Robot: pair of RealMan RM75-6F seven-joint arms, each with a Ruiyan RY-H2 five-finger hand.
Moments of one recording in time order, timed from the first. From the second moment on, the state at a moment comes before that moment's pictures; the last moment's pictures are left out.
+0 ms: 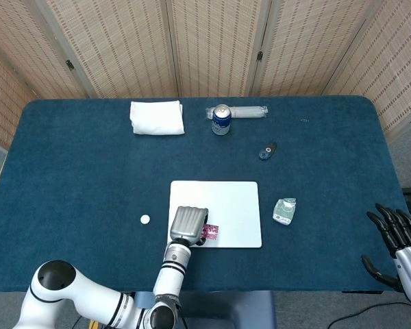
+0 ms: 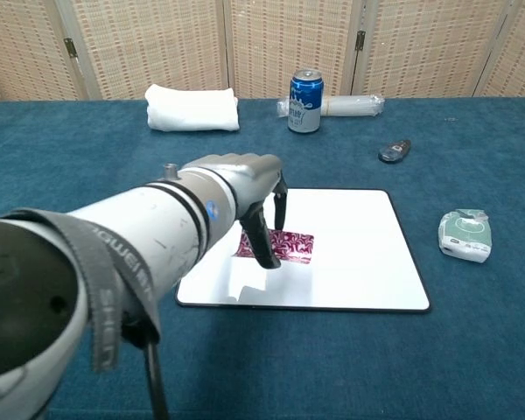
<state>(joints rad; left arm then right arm) -1.17 -1.96 -0.37 -1.73 0.30 1.49 1.04 -0.04 -0.93 -0.04 -1.74 -1.78 1.70 0.13</state>
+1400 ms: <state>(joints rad) -1.06 -1.87 -0.38 -1.62 0.44 1.25 0.86 -0.03 -0.94 -0.03 -1.74 -1.76 1.67 0.09</state>
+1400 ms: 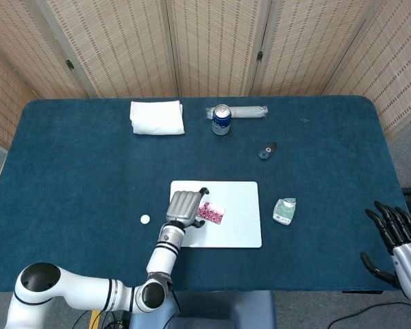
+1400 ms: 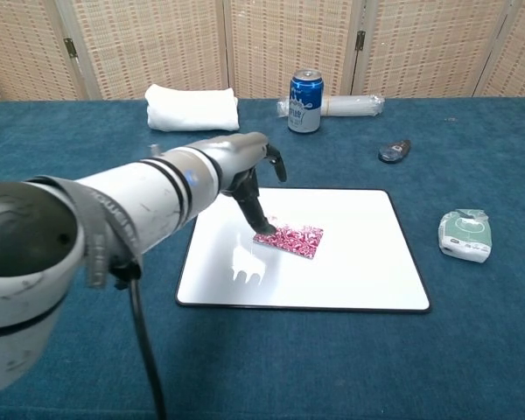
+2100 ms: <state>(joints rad) -0.83 -1.64 -0.22 -1.67 0.52 1.18 0.64 -0.03 -0.95 -0.05 -1.76 -1.82 1.66 0.03</state>
